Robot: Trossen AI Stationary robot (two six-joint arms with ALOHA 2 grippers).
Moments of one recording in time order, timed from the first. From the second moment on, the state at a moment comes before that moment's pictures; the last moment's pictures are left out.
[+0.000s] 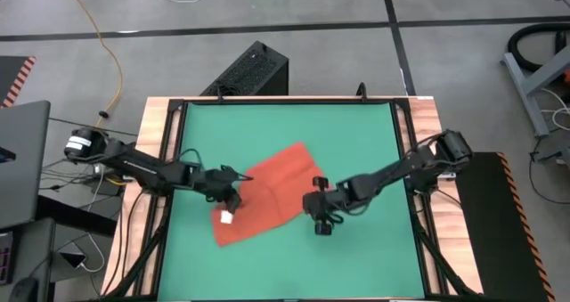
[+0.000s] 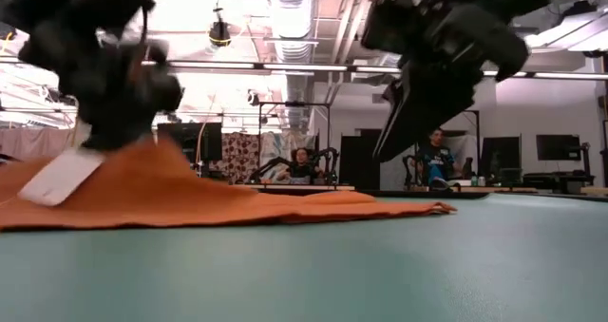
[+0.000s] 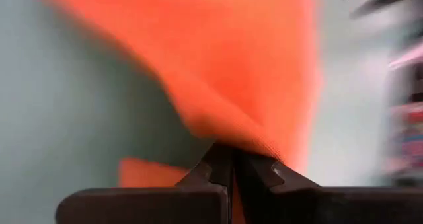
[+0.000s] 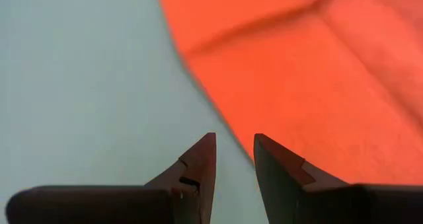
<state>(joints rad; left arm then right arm) -0.16 1.21 0.37 0.19 -0.01 -1.01 0.32 1.64 0.97 -0.23 0.21 0.27</state>
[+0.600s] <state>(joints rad) -0.39 1.28 0.37 0.29 -0.33 -1.19 0.48 1.77 0.97 0.02 0.54 0.59</state>
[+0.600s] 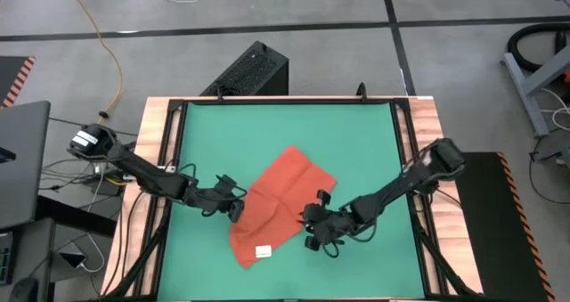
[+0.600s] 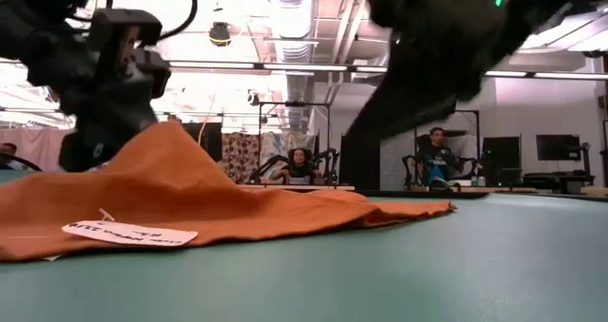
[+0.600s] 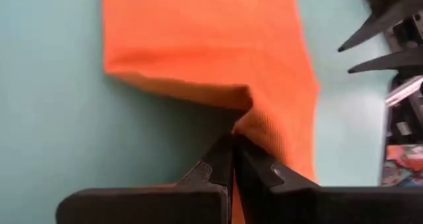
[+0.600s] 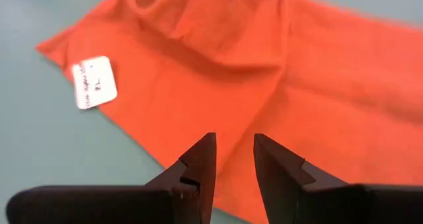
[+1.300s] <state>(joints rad) -0.53 1.48 0.44 0.42 -0.13 -1.39 0.50 2.02 1.03 -0.13 0.73 0.85</state>
